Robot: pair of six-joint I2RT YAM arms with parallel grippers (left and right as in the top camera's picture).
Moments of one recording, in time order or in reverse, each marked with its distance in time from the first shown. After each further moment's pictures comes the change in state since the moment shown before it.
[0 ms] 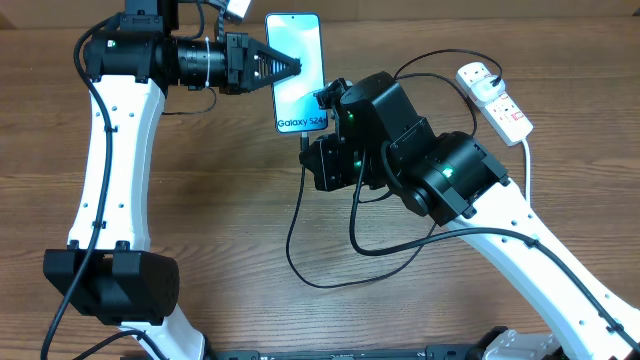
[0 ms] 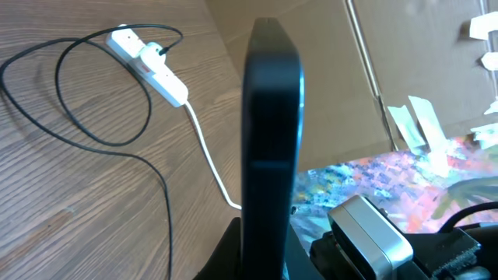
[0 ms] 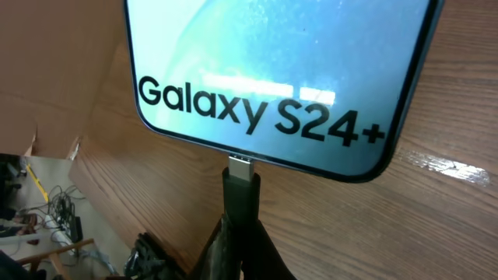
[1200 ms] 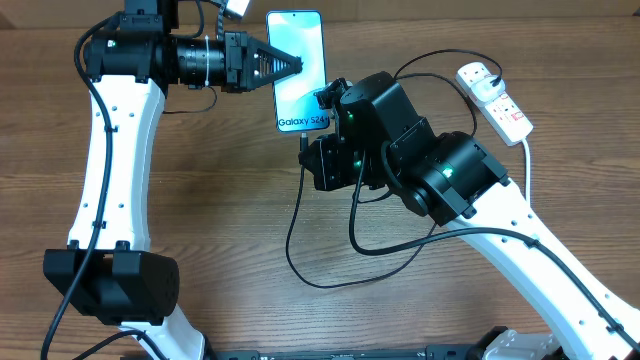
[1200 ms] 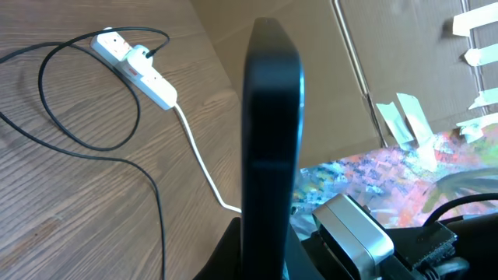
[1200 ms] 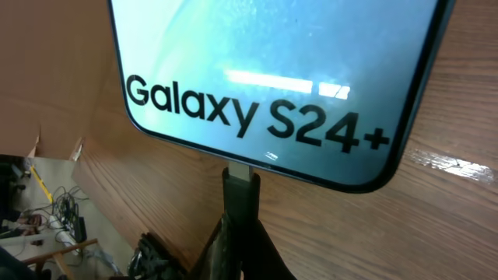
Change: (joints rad) left arm 0.000 0.000 0.000 0.015 0.037 0.000; right arm 0.000 0.000 0.000 -0.001 -0.004 0.011
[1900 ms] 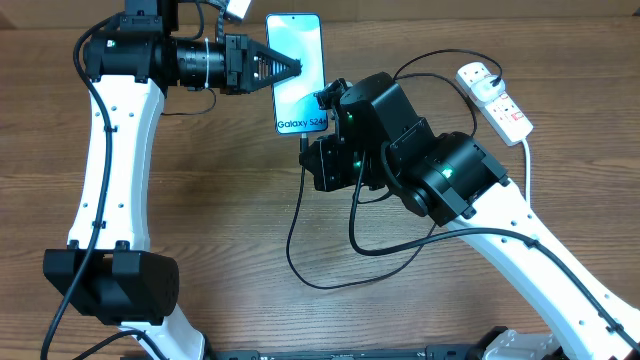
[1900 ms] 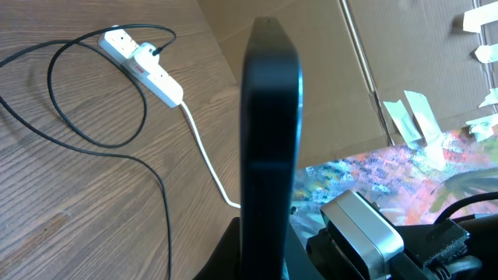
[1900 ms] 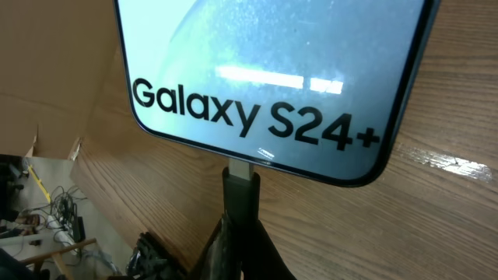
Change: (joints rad) left arm 0.000 0.000 0.000 -0.029 -0.020 0.034; right arm 0.000 0.000 0.000 -0.002 0.004 0.000
